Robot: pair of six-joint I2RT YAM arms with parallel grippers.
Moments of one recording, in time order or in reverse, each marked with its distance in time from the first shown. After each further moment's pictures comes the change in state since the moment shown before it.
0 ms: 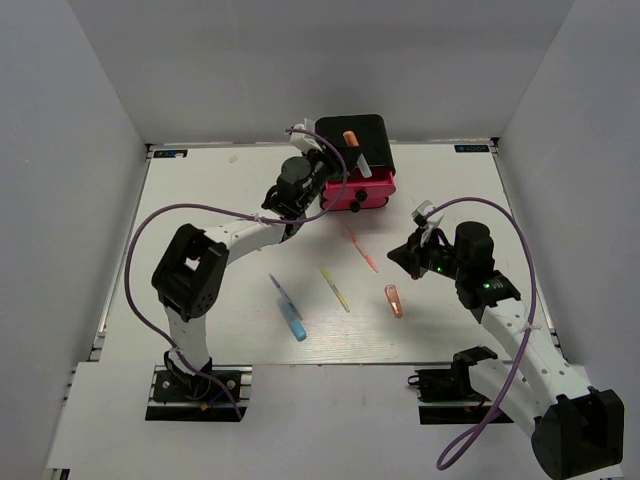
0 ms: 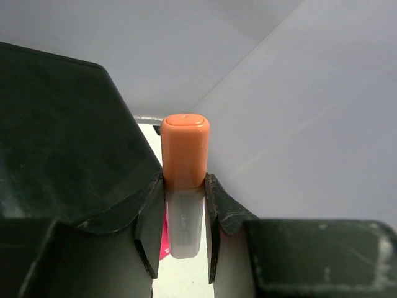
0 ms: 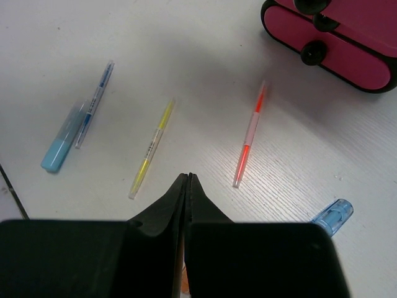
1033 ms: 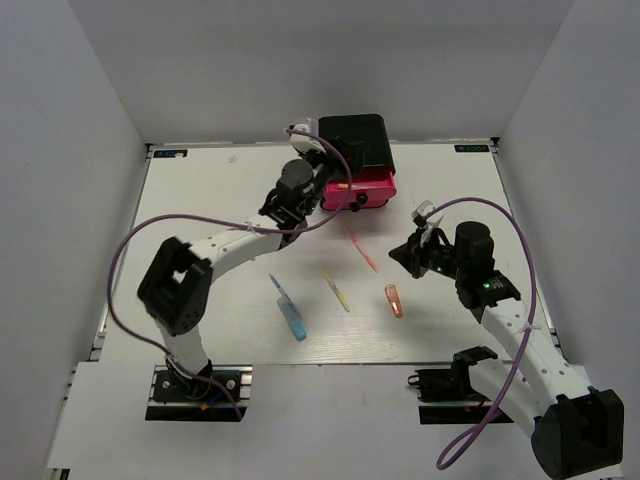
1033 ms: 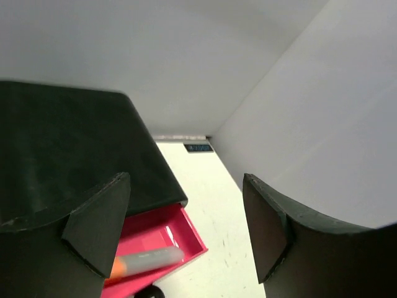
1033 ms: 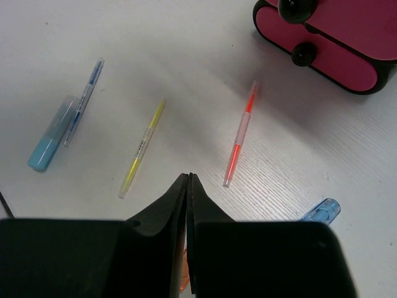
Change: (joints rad) left arm -0.070 -0.055 0.000 -0.034 -0.181 0.194; right arm -0.002 0.001 0.000 0.001 0.021 -0.028
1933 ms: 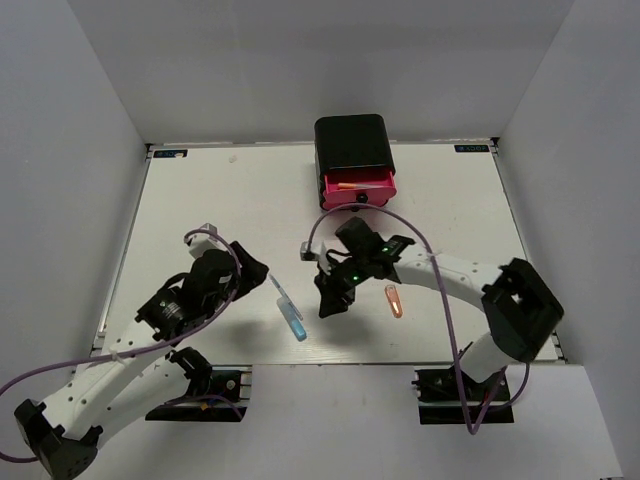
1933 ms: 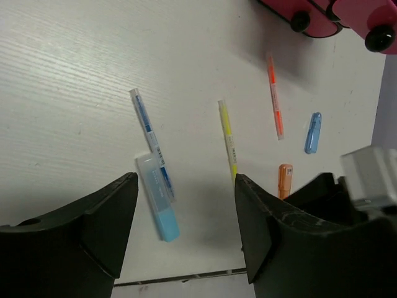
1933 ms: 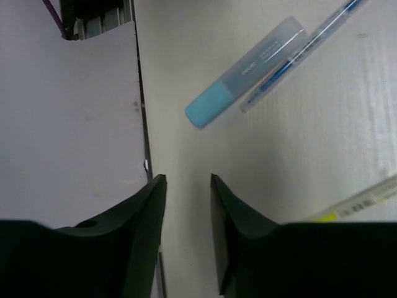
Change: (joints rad) left arm 0.010 -1.122 -0.630 -1.318 -0.116 -0.492; right arm 0.547 0.667 0.419 -0.331 -0.166 -0.136
